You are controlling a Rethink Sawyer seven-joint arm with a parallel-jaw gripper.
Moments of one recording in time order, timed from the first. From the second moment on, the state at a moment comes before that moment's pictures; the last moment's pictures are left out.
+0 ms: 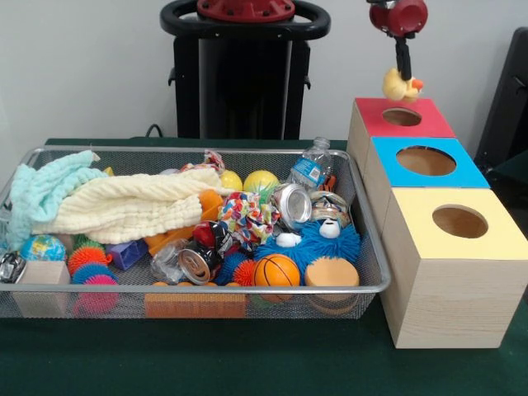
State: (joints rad) arm -0.39 -1.06 0.50 2.54 -0.03 -0.08 3.29
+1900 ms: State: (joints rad) arm -0.37 -0.92 0.47 2.44 -0.06 -0.07 3.29
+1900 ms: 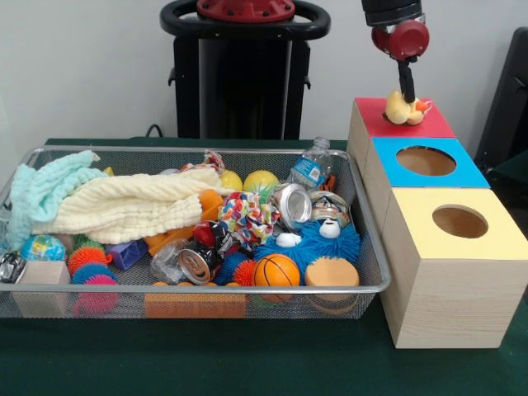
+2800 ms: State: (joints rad) arm -0.31 -0.82 0.41 2.42 -0.14 -0.09 3.29
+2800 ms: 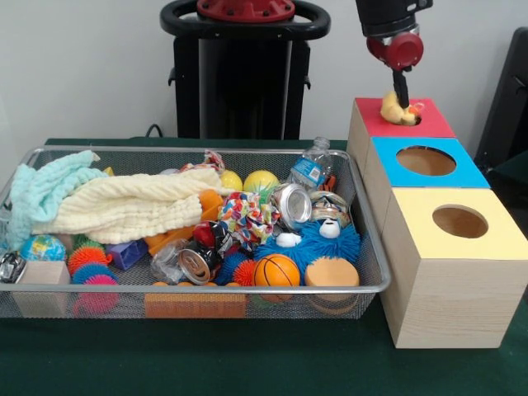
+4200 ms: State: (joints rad) arm -0.13 -0.82 0.22 2.40 -0.29 -0.30 3.29
